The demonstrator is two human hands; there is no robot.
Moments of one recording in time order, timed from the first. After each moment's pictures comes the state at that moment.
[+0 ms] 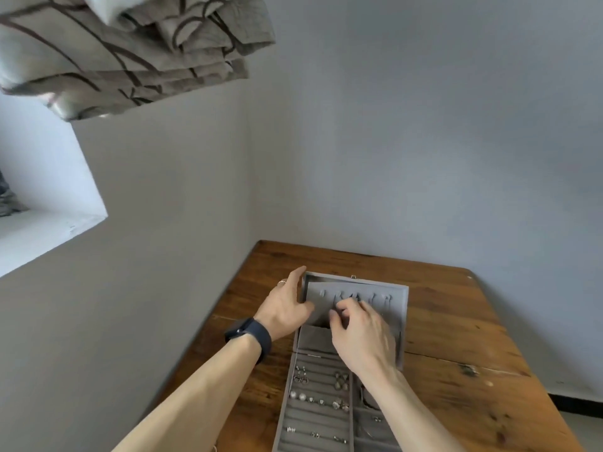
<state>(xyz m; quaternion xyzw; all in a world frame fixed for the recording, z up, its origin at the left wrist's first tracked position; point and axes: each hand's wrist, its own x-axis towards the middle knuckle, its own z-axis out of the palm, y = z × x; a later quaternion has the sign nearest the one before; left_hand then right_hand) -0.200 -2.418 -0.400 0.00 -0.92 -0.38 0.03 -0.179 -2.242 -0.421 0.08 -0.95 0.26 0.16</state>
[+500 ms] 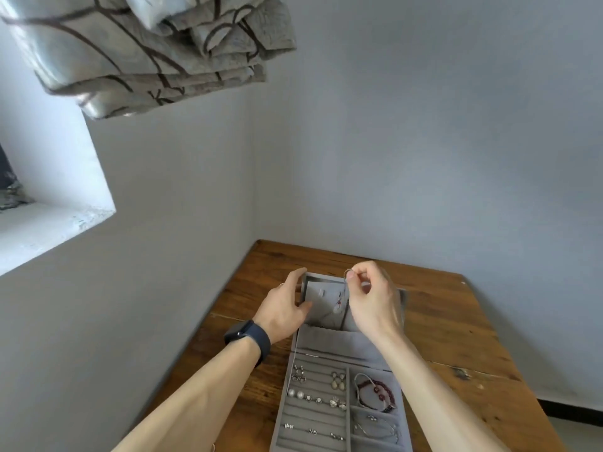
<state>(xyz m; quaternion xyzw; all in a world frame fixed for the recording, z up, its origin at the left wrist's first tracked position) -0.193 -2.421 -0.403 -0.02 -0.91 -0.40 0.06 -0.199 -2.236 -0.368 0.07 -0.87 0.44 0.22</state>
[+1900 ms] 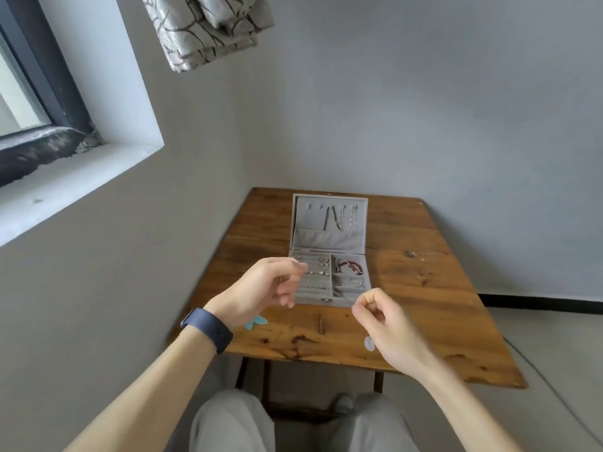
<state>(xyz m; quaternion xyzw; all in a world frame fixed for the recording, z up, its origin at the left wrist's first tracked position) 0.067 -2.409 -0.342 -0.09 -0.71 -0.68 -0.16 0.091 -2.155 -0.404 0.13 -0.84 0.52 -0.02</state>
